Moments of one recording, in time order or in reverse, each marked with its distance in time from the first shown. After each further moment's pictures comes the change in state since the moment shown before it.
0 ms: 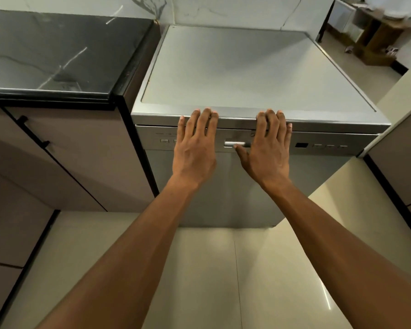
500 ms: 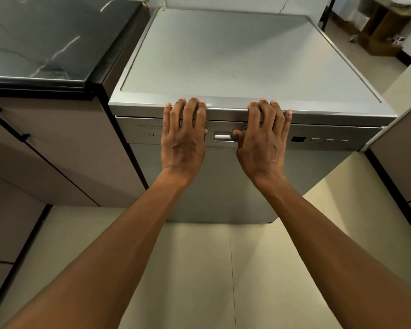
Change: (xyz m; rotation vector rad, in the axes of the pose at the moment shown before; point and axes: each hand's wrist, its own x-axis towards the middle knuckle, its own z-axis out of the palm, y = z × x) left_hand 0.011 0.006 0.031 0.106 0.158 -0.044; right_hand 0.006 0.012 0.016 0.003 0.183 -0.028
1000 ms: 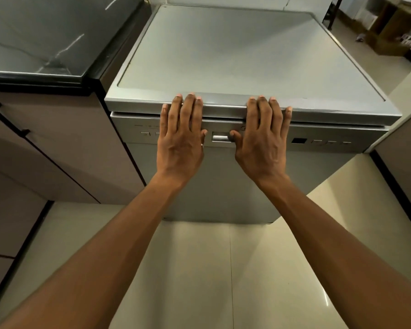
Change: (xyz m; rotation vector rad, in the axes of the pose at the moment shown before) left_hand -0.011 0.002 0.001 0.032 -0.057 0.016; right_hand -0.002 0.012 0.003 -0.062 -0.044 -0.108
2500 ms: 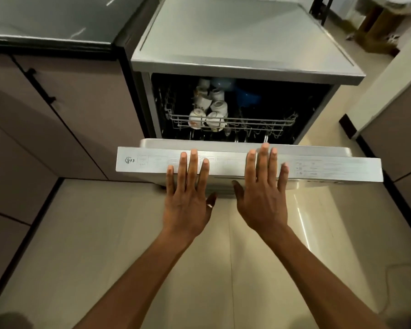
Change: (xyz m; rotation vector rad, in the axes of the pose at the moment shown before) left_hand -0.233 0.039 -0.102 -0.069 -0.302 0.030; right_hand -0.228 -0.028 -0.093 -0.017 -0.317 0.031
